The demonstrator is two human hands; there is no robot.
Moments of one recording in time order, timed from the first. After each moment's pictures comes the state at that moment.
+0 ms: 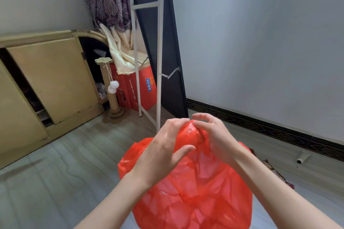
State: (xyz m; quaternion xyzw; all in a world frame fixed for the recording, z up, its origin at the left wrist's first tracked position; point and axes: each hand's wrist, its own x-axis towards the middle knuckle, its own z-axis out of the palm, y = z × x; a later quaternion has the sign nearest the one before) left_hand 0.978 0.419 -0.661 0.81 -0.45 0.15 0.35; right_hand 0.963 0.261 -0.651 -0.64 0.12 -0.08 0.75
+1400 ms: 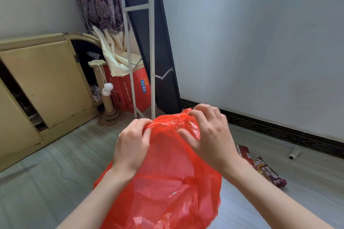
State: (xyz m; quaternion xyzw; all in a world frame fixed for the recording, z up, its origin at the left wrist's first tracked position) left_hand 0.996 0.434 -0.656 0.88 -0.22 0.23 0.36; right_hand 0.927 0.261 -0.646 -0.92 0.02 -0.36 0.15
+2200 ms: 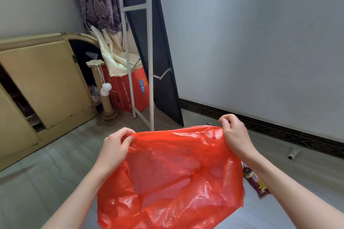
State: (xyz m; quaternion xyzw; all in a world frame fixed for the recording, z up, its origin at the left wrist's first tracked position) left_hand 1.034 0.472 -0.684 0.89 -0.18 0.12 0.39; right_hand 0.951 0.185 -0.681 -0.82 0.21 -0.26 0.47
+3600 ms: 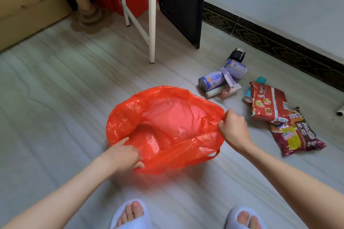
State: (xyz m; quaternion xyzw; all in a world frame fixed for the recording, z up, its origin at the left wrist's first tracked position) left_hand 1.090 0.473 -0.950 0.82 -0.40 -0.38 -0.17; right_hand 1.055 0.179 -0.940 -0.93 0.29 0.08 0.23
